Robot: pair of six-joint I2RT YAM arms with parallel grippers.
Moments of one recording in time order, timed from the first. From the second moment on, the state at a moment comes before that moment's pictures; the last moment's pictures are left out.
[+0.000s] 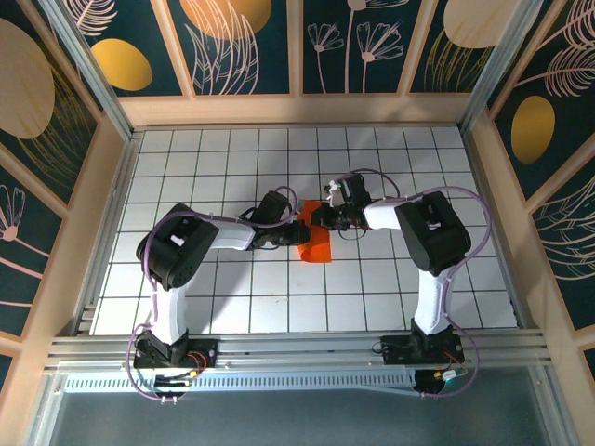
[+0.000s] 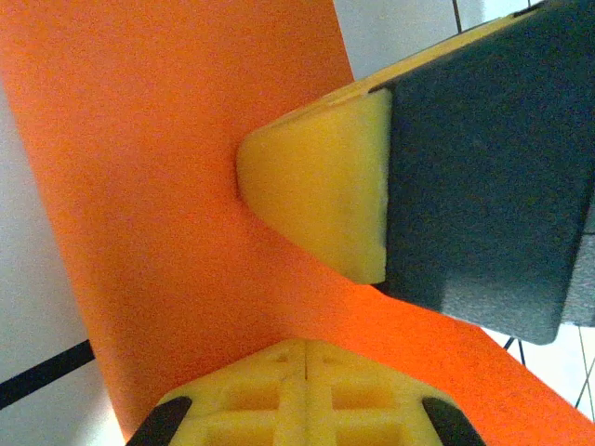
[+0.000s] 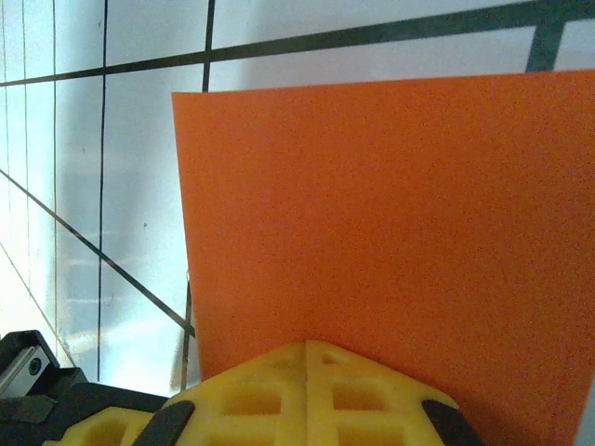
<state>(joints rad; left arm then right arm) -0.65 1.97 0.97 0.20 0.44 -0.66 0.45 1.97 1.01 0.07 -0.57 0.55</state>
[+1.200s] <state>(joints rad) -0.65 1.81 0.77 0.23 0.44 -0.74 0.45 1.96 1.01 0.06 -0.54 0.57</state>
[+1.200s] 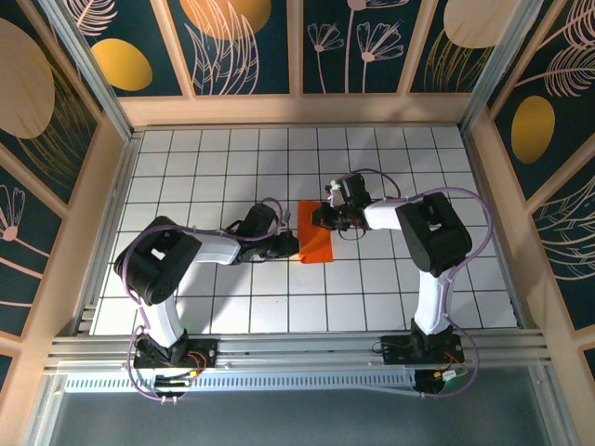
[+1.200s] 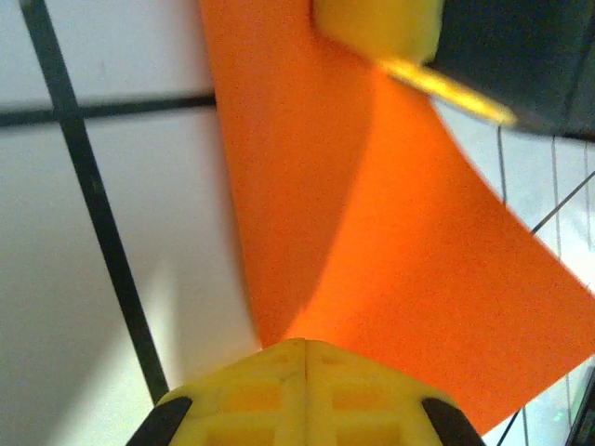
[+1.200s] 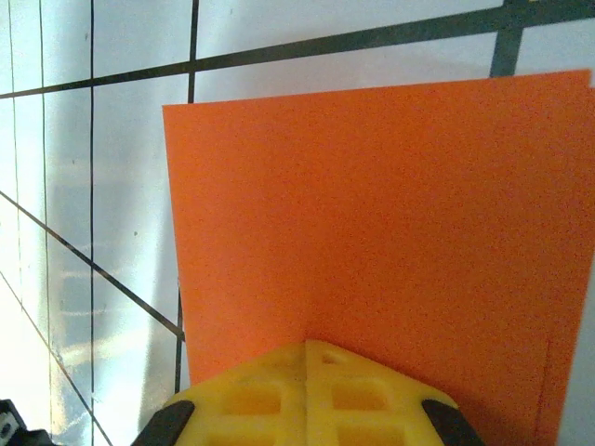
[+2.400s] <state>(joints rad) -0.71 1.86 0.79 0.25 0.49 -0.68 0.45 1.96 1.00 0.06 -0.53 0.57</state>
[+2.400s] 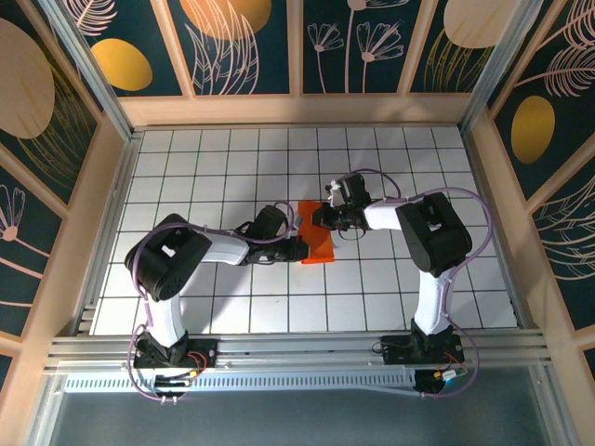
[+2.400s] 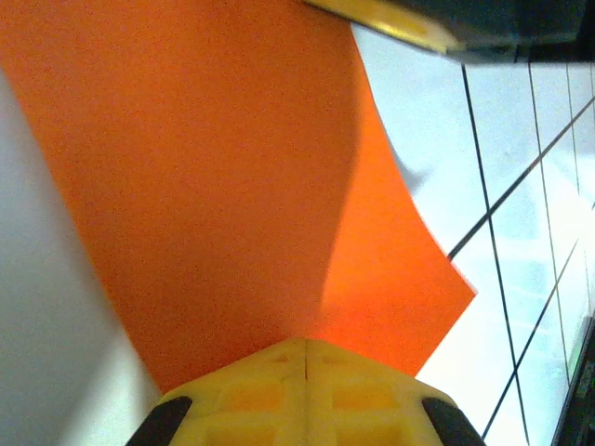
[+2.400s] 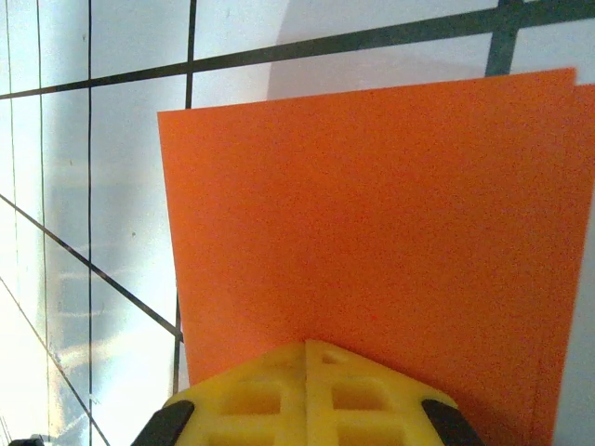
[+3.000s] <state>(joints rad) -0.74 1.73 0.67 0.20 0.49 -0.68 0.45 1.96 1.00 0.05 -0.52 0.56</state>
